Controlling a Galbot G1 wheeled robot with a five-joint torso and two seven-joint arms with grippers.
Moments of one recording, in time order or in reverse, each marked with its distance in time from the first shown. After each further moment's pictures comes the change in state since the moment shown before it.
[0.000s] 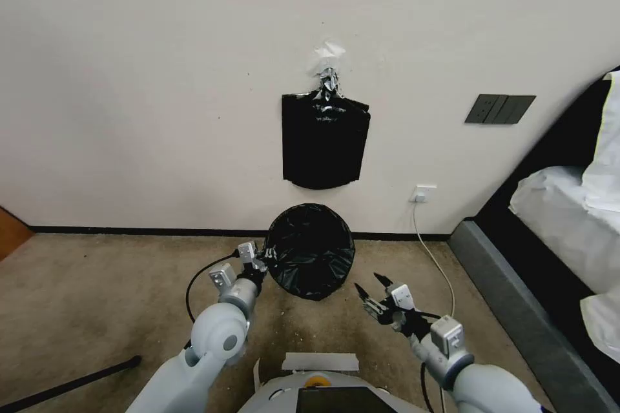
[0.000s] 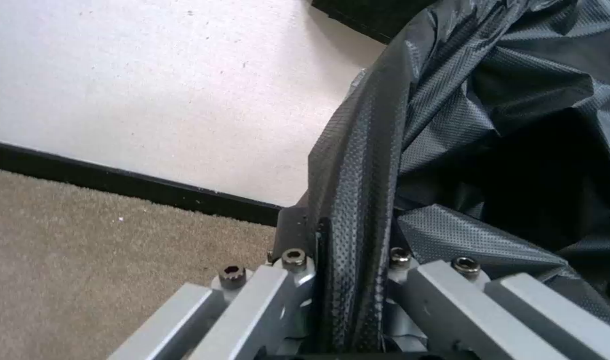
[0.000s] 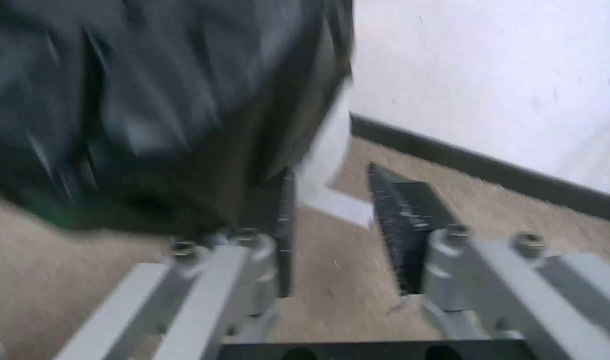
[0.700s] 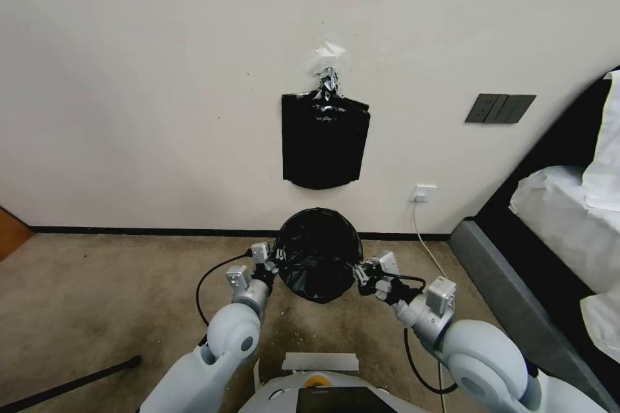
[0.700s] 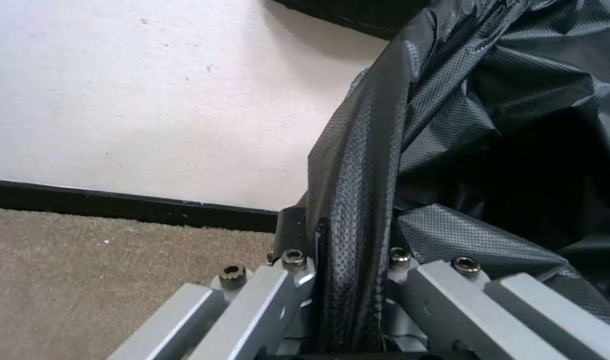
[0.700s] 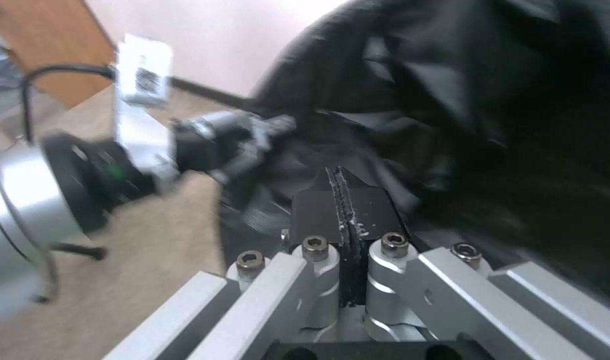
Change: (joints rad) left arm -0.045 -0.040 0.099 0.047 0.152 0.011 0.015; right arm 0.507 -0.048 -0.275 -0.015 0.392 -0.116 -0.004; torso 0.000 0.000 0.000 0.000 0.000
